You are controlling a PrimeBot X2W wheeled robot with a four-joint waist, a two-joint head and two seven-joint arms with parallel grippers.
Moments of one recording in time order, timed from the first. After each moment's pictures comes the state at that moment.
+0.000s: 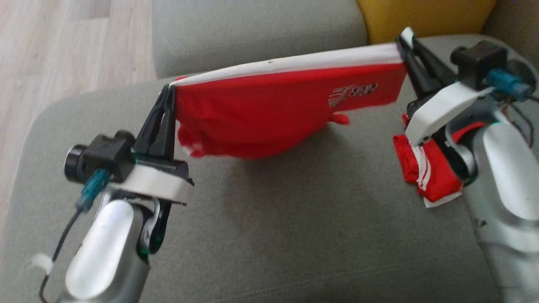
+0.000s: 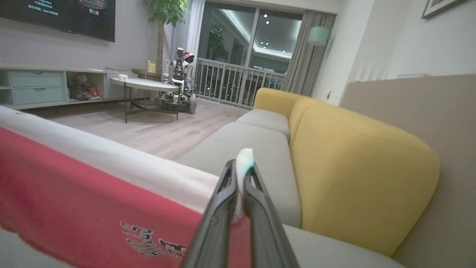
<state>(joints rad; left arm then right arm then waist) -0.35 0.19 -0.36 0.15 -0.29 0.06 -0.25 -0.61 -0.22 0.20 0.29 0.19 0.13 0.04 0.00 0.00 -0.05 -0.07</state>
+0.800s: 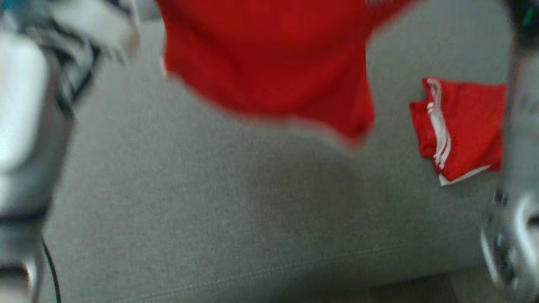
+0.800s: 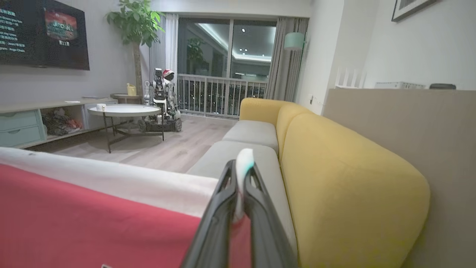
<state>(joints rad) -0.83 0.35 -0.39 0.15 -0.22 -0.09 0.04 -0.97 -0.08 -0.02 0.14 0.17 0.13 0.44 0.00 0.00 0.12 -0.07</state>
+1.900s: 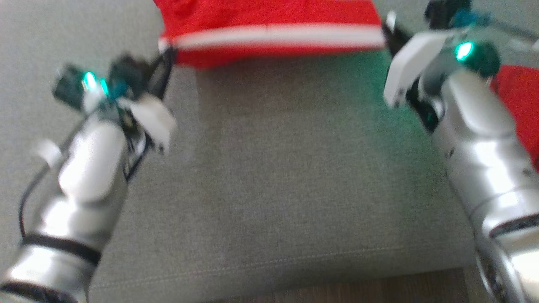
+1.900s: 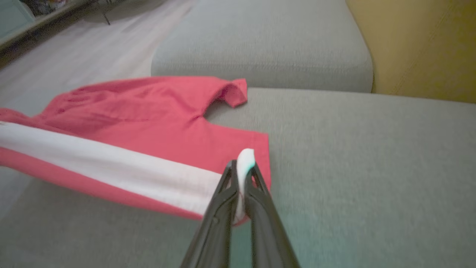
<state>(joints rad) -0.84 0.24 -0.55 0.76 -0.15 -0.12 -0.26 -1.08 -0.08 0.21 1.14 0.25 0.13 -0.06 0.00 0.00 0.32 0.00</state>
